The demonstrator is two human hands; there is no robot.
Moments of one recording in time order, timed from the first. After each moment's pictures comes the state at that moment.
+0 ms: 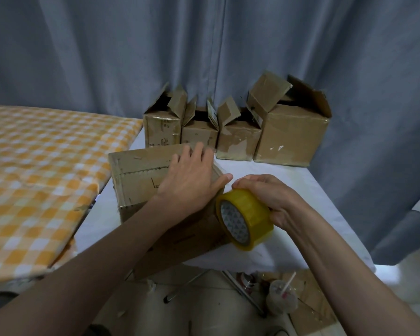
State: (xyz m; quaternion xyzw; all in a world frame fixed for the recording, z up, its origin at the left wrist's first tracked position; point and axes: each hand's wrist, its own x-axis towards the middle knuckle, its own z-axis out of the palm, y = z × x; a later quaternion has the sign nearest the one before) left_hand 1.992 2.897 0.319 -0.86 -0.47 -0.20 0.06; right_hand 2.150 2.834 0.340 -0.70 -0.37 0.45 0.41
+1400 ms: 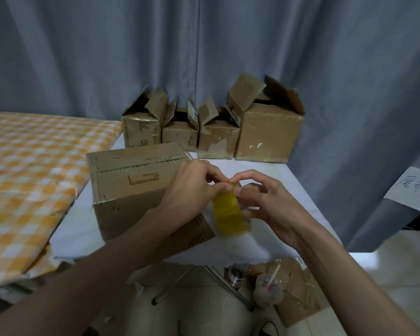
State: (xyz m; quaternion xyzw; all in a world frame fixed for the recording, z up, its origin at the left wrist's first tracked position) left_hand 2.022 2.864 0.327 -0.83 -0.36 -0.36 -0.23; right_hand 2.183 2.780 0.337 -0.58 -0.48 0.44 0.49
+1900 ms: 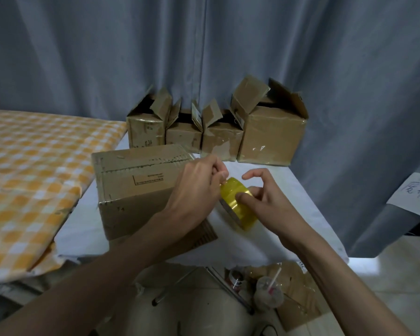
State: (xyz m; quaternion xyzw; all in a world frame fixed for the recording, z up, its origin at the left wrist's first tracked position) left_hand 2.024 2.855 0.329 -0.79 -0.37 -0.43 -0.22; right_hand 2.181 2.783 0.327 -0.63 -0.56 0.32 0.43
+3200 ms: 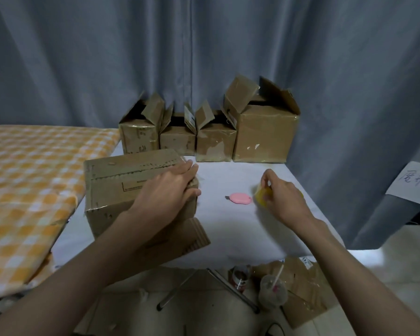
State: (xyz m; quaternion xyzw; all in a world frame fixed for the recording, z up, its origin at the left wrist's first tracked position) left_hand 1.985 2.878 0.323 -0.89 -0.42 -0.17 -0.04; right_hand 2.250 2.812 0.295 -0.77 -0.60 -0.02 0.22
